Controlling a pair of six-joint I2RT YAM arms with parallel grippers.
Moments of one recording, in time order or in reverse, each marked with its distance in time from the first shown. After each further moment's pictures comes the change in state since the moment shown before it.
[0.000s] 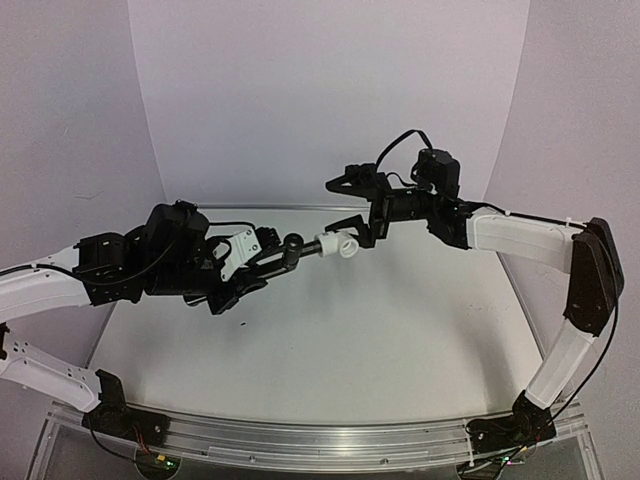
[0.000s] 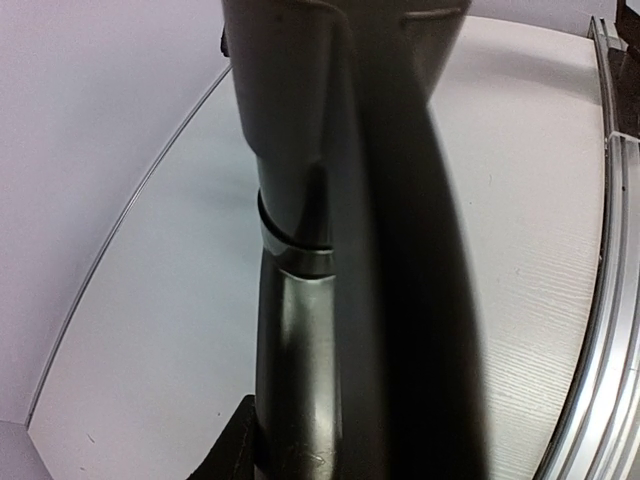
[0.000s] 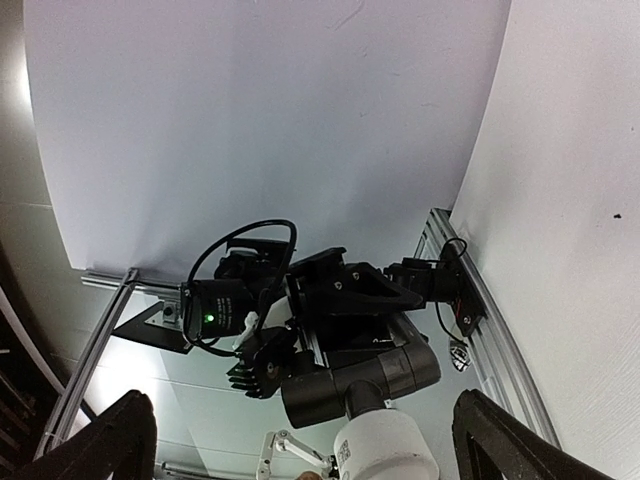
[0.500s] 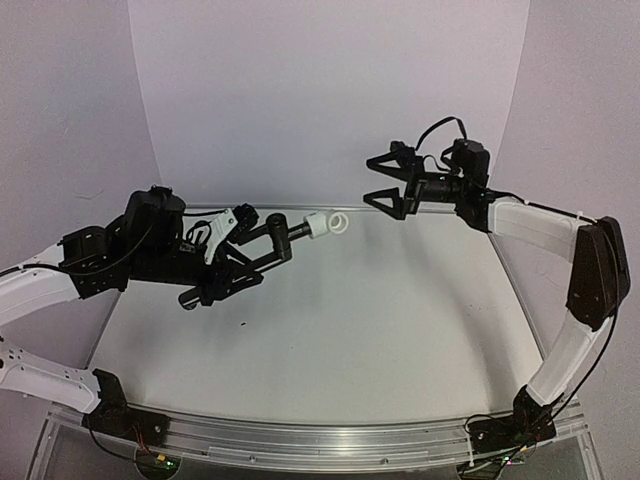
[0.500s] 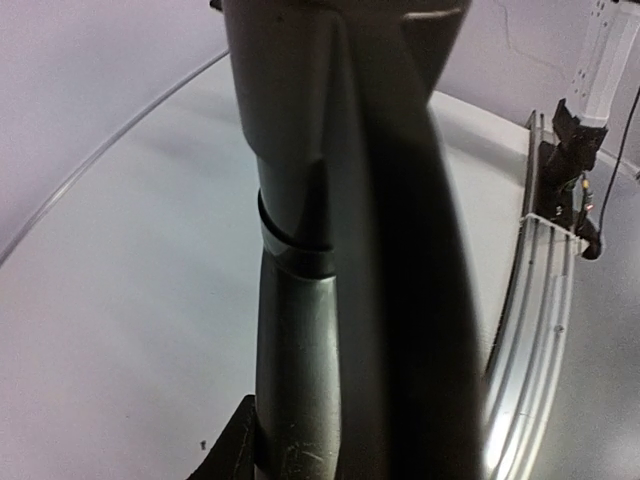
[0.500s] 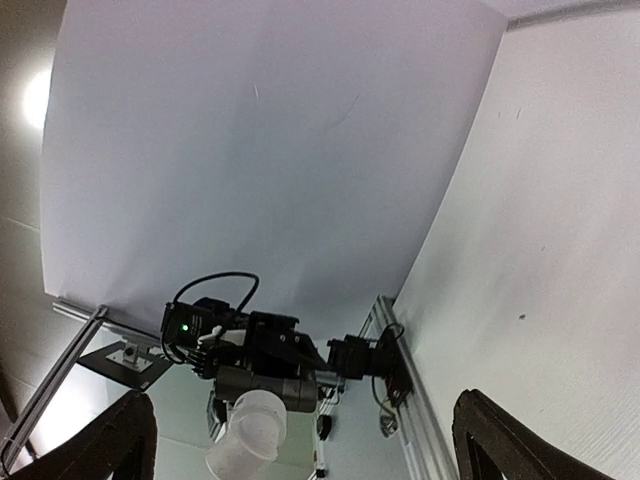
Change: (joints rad) left arm 0.121 -0.065 -0.005 0.007 0.289 -0.219; right arm -0.217 0.000 0.026 -0.025 0.006 -0.194
